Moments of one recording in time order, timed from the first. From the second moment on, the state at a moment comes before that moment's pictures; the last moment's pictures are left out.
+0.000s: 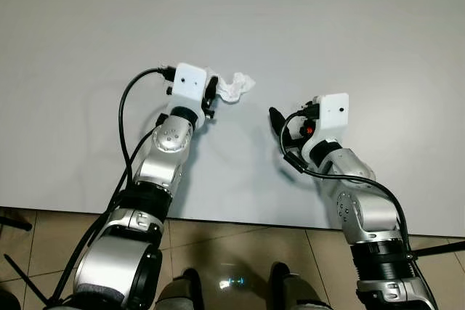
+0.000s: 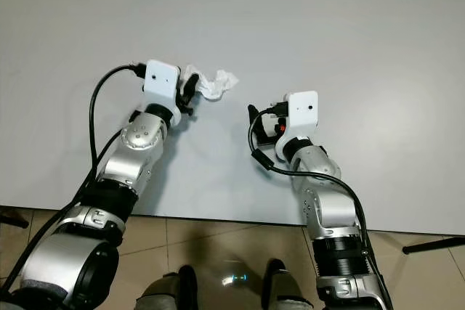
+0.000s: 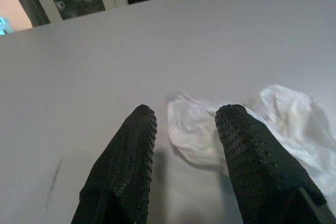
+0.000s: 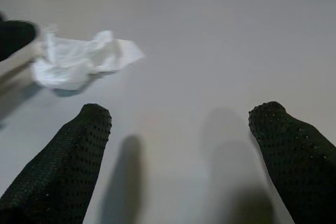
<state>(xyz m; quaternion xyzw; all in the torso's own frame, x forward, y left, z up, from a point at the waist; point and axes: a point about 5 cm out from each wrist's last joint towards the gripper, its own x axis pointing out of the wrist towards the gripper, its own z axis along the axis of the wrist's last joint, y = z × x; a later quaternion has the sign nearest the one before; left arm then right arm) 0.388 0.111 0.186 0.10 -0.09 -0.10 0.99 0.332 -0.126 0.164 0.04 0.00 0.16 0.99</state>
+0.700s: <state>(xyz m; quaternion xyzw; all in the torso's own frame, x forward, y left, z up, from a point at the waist) 0.398 0.105 0.196 0.03 -0.09 -0.14 0.99 0.329 -0.133 0.178 0.06 -0.01 0.20 0.98</state>
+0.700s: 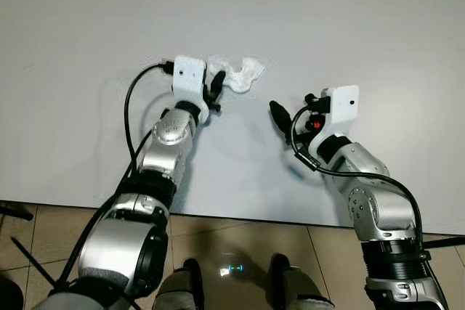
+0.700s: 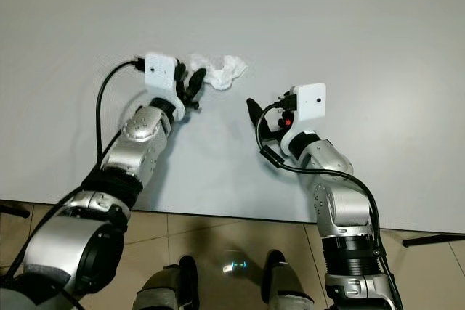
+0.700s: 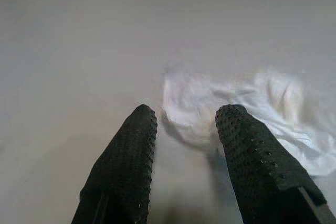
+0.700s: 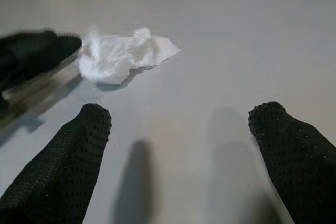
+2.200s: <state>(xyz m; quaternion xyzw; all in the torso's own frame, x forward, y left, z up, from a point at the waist) 0.411 0.067 0.213 0.20 -0.06 -0.13 0.97 0.297 -0.118 0.174 0.10 -0.01 0.18 0.98</state>
